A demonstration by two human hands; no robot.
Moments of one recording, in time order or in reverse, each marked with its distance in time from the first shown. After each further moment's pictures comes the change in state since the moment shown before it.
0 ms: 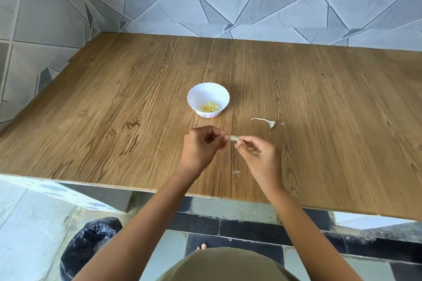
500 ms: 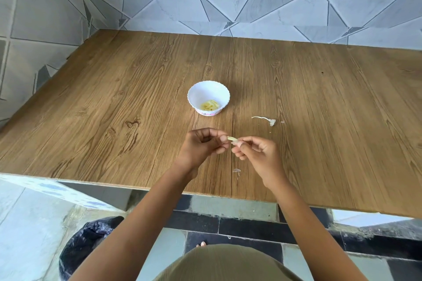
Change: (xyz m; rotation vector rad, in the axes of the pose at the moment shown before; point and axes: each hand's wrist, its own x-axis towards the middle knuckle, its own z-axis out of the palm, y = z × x) left_hand -0.001 -0.004 -0.008 -0.365 -0.148 -0.240; right_hand 0.005 -0.008 -0.006 0.342 -0.206 0.280
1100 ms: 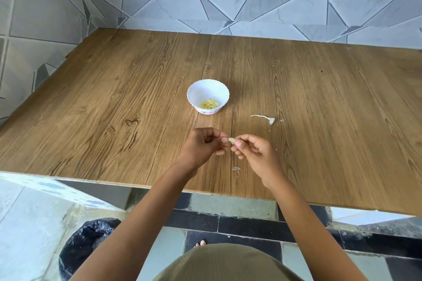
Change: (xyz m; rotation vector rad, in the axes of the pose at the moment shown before) left_hand 0.000 0.001 0.002 0.228 -0.035 0.048; right_hand -0.002 0.000 0.000 -0.083 -0.080 0.043
